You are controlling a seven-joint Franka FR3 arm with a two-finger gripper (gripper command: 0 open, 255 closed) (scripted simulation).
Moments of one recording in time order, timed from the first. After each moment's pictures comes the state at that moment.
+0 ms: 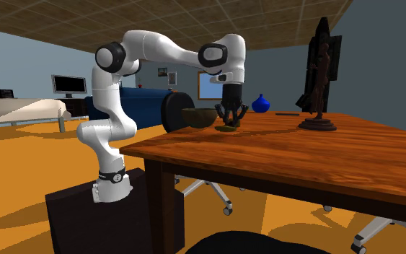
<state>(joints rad) -0.17 0.08 0.77 -1.72 -0.11 1.76 1.89</state>
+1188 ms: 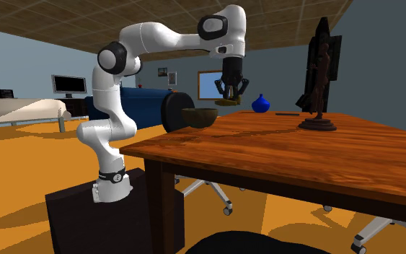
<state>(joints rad) -0.14 0.13 0.78 -1.42 -0.14 1.50 1.90</state>
